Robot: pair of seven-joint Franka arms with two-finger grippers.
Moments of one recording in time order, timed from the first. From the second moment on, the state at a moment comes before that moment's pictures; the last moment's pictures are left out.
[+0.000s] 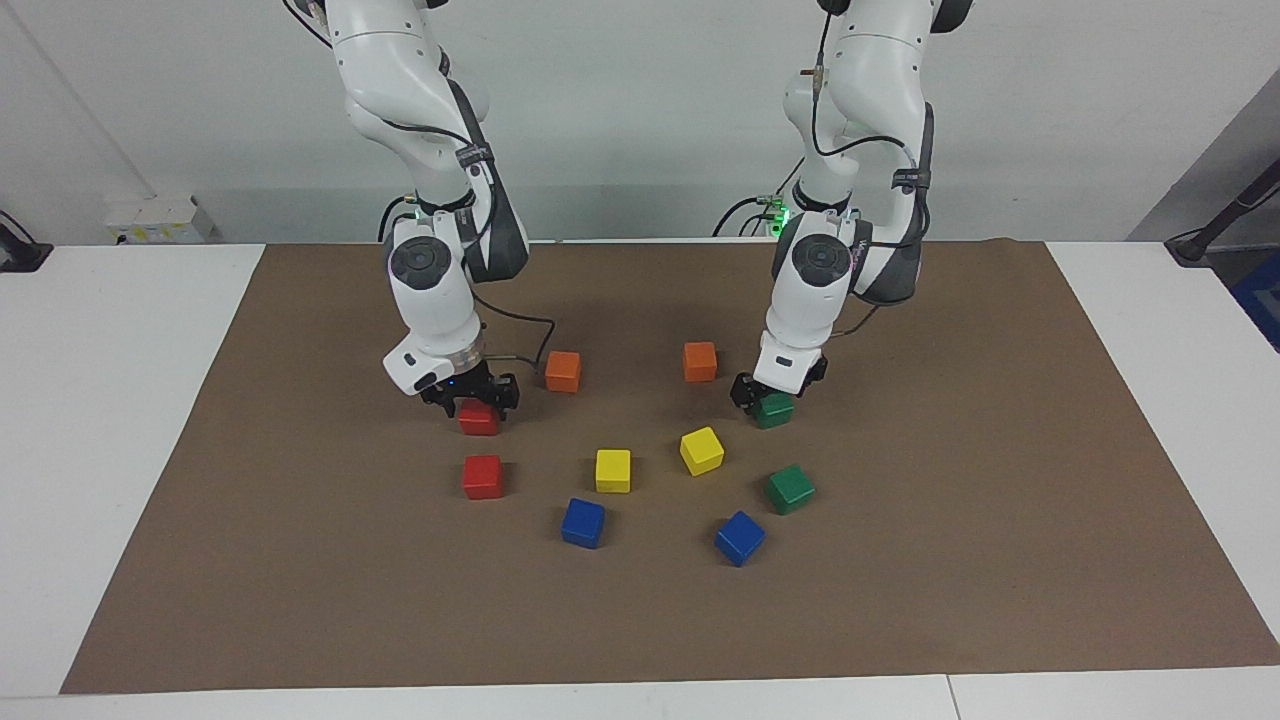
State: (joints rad) left arm -0.43 0.24 -0.02 -2.08 0.02 2.32 -0.70; right arm 0.25 0.21 -0.02 -2.15 -0.01 2.38 0.34
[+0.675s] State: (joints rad) left arm -0.39 0.23 -0.02 -2.08 0.02 2.28 -0.69; right arm 0.13 0.16 -0.03 -2.07 -0.01 2.23 0.19
